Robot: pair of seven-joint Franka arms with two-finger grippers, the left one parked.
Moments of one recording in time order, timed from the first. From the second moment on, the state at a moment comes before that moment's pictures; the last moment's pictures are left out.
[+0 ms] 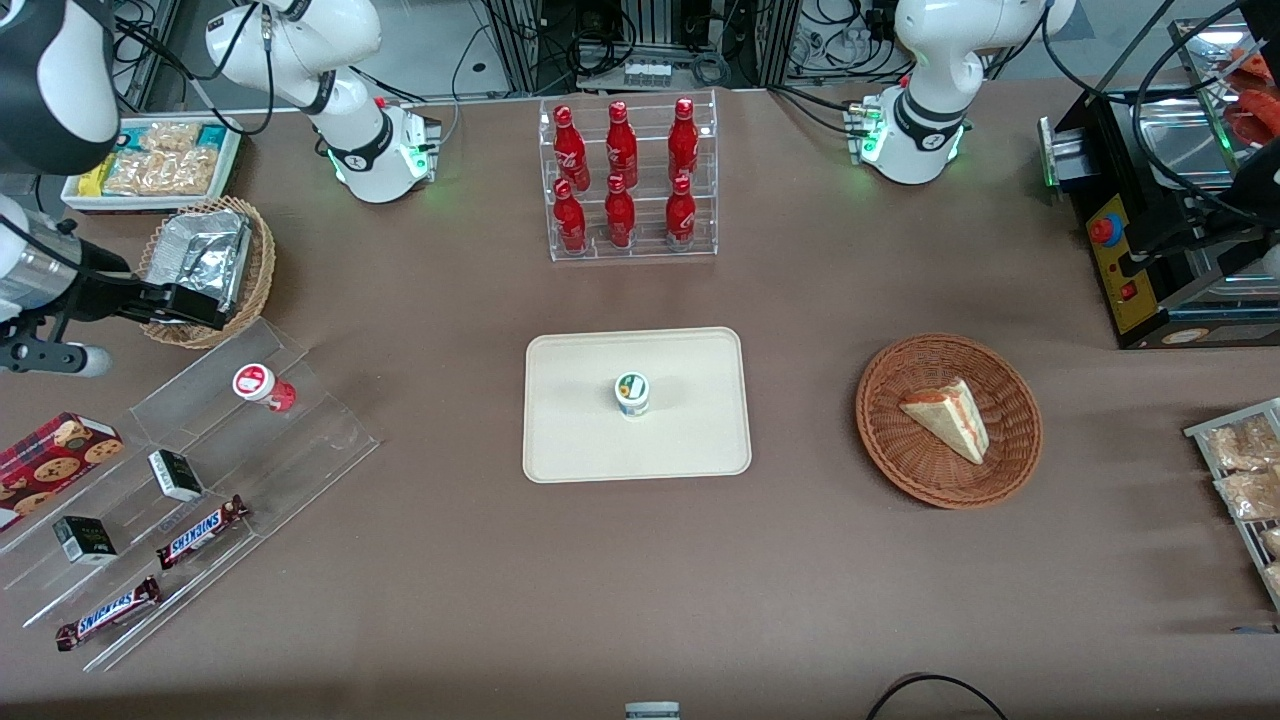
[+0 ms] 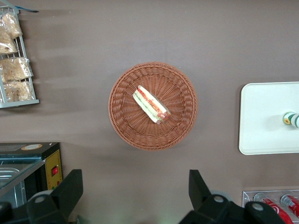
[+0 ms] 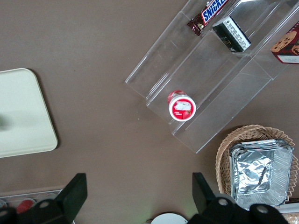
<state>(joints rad) 0.23 -0.01 -0.28 -1.70 0.03 1.54 0.09</state>
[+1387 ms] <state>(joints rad) 0.01 -0.02 -0.03 -1.69 0.04 1.54 0.05</state>
